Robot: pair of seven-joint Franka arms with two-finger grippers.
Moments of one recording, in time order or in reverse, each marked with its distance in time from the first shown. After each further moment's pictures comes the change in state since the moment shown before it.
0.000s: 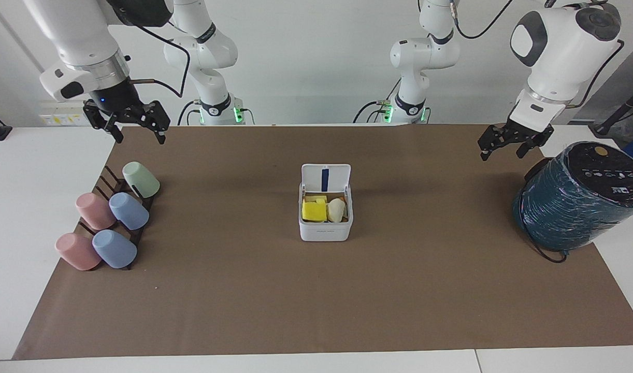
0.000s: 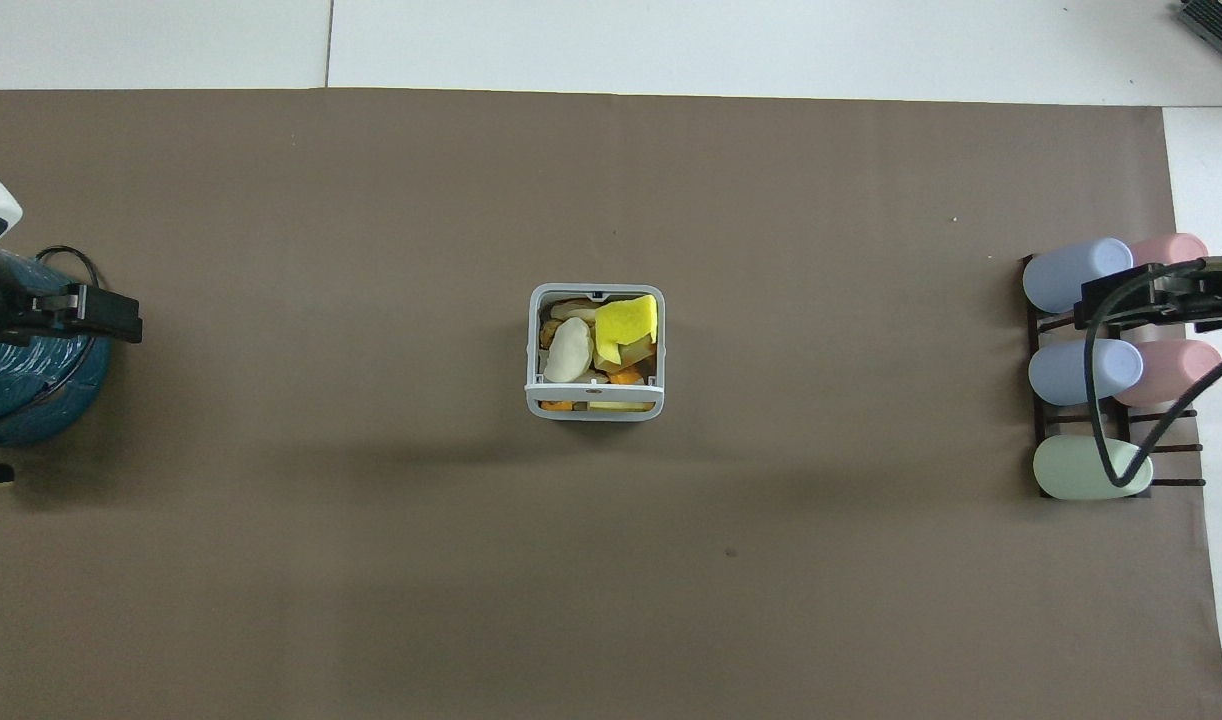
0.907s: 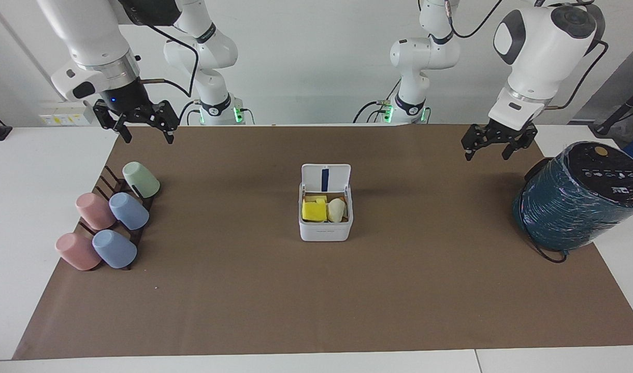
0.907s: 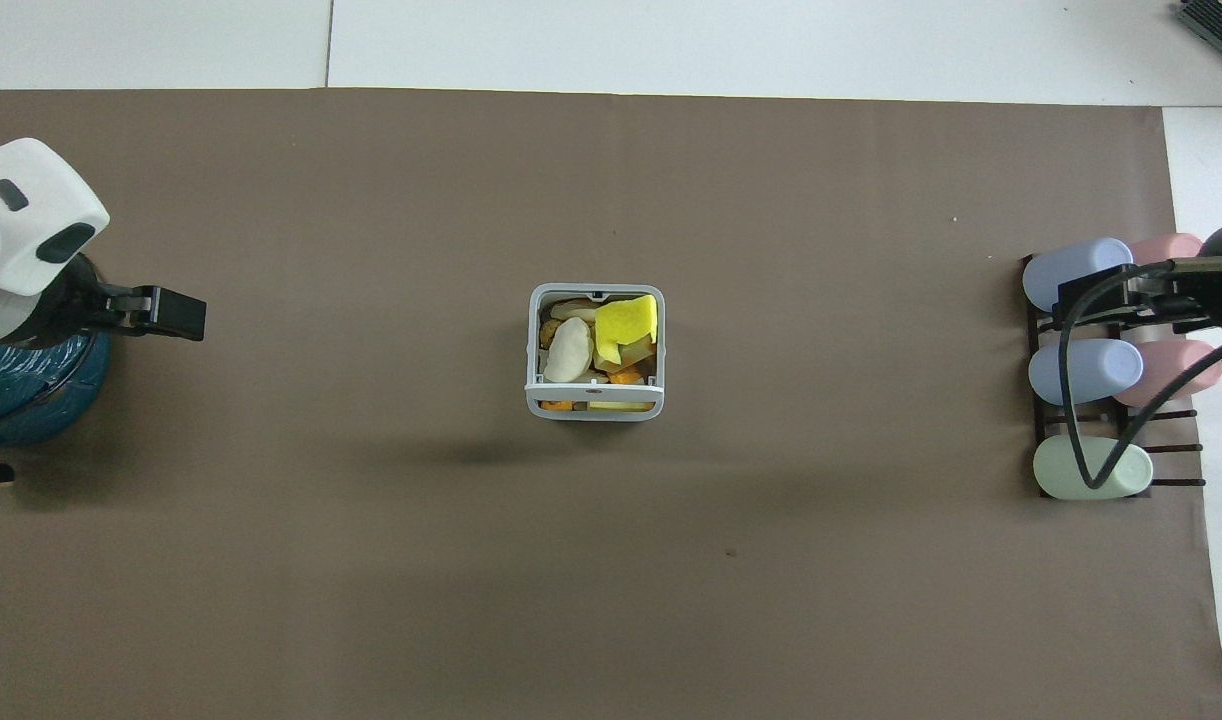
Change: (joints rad) left arm -0.095 -0.006 -0.022 -0.015 0.000 0.040 -0.022; right arm 0.010 0.000 0.018 0.000 0.000 0.000 0.029
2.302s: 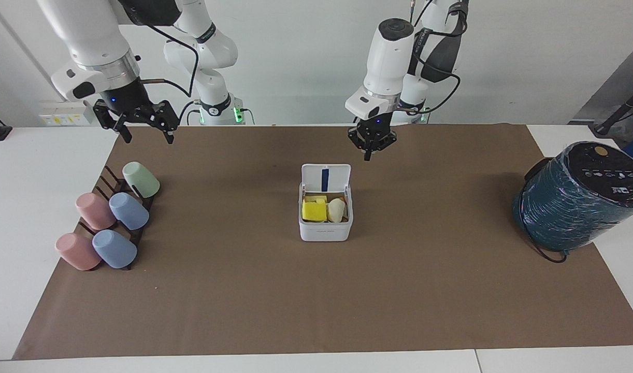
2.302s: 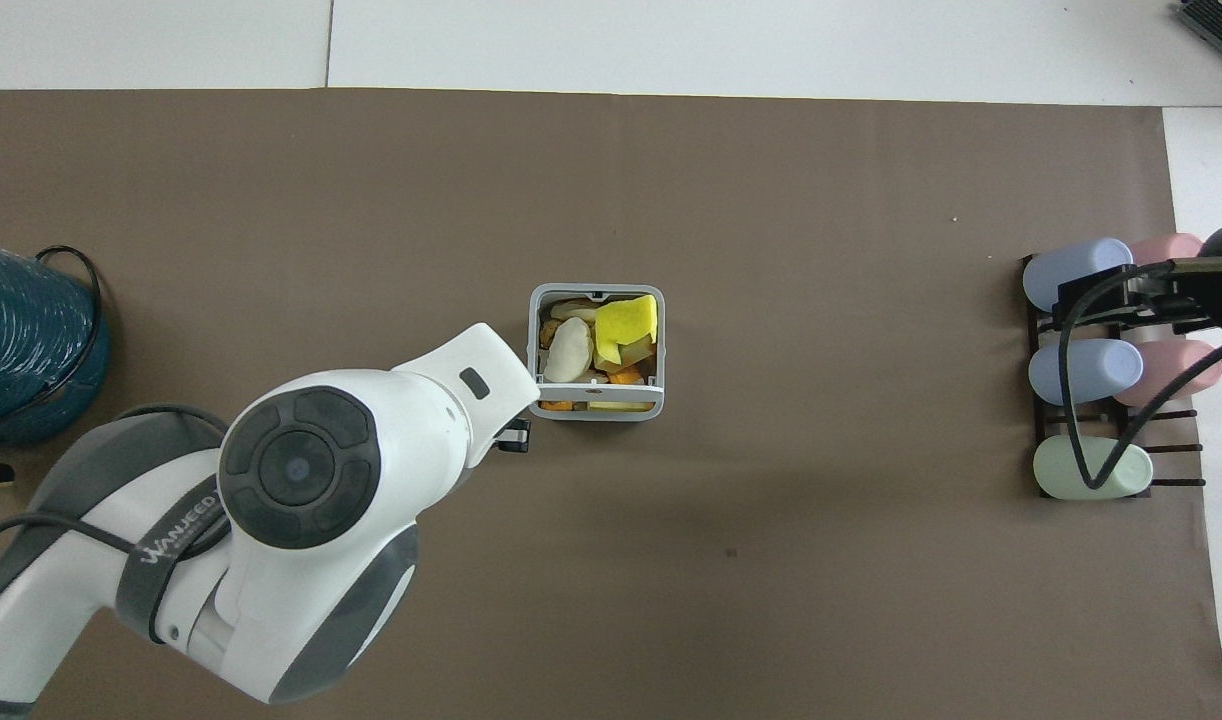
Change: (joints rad) left arm -0.571 -0.048 -0.009 -0.289 0.000 0.434 -0.595; right arm 0.000 0.000 0.000 -0.002 0.000 -0.001 0.000
